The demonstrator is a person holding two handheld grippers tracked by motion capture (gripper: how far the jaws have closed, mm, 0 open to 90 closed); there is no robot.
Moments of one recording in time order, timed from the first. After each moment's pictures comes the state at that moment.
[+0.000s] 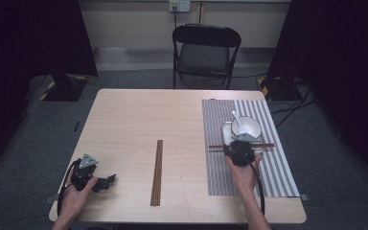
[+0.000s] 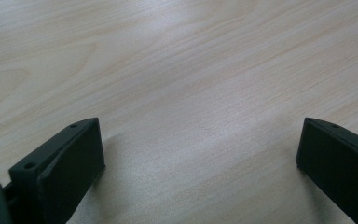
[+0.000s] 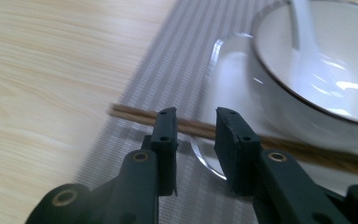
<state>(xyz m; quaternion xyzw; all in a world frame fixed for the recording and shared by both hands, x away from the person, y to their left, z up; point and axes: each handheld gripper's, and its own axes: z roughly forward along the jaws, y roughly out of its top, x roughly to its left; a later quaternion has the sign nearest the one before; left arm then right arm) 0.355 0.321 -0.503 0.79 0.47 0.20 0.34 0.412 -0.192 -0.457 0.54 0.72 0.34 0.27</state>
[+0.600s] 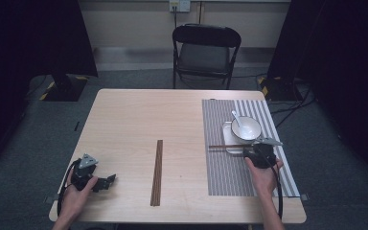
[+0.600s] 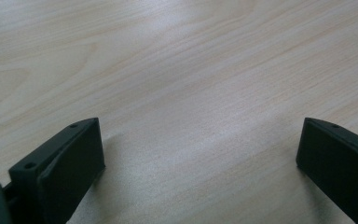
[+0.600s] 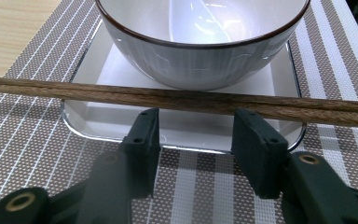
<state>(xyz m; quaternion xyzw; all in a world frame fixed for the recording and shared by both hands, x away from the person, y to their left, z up) 0.355 0.321 -0.503 0.79 0.47 0.20 0.33 0.415 -0.257 -0.476 0.59 0.69 0.31 0.28</state>
